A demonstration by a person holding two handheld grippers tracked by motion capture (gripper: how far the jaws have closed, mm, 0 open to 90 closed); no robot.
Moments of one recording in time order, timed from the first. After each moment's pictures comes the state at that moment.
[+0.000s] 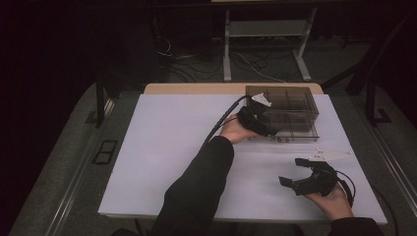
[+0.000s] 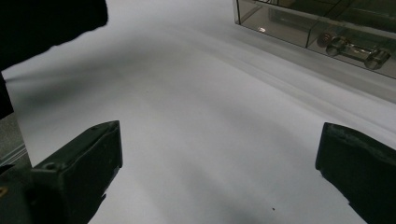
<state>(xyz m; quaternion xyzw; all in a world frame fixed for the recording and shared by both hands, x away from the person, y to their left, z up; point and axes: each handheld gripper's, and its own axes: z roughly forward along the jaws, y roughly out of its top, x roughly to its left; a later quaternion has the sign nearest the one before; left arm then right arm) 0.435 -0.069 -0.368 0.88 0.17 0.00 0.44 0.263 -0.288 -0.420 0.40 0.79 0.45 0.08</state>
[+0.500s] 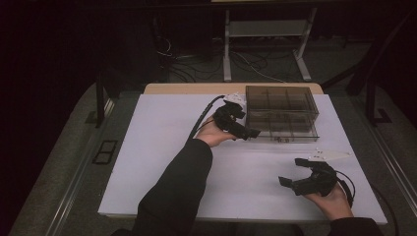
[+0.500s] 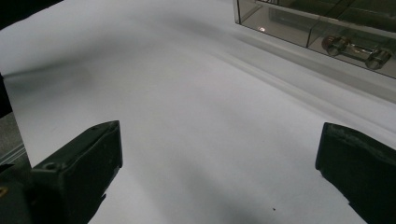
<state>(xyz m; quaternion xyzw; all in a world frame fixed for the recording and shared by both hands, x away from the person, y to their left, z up) 0.413 -0.003 -0.350 0.87 0.20 0.02 0.46 0.262 -0.287 -0.420 0.40 0.79 0.45 0.08</state>
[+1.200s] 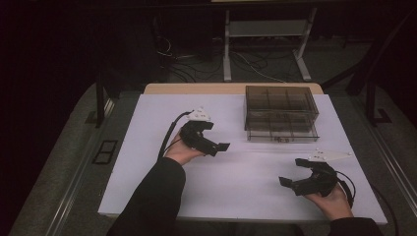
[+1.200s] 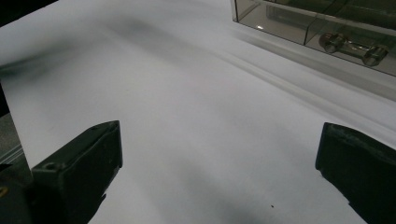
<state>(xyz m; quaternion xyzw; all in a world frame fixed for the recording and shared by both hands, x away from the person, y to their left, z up) 0.367 0.086 -0.368 0.84 0.25 0.06 0.48 0.261 -0.287 -0.421 0.41 0.79 0.45 0.08</state>
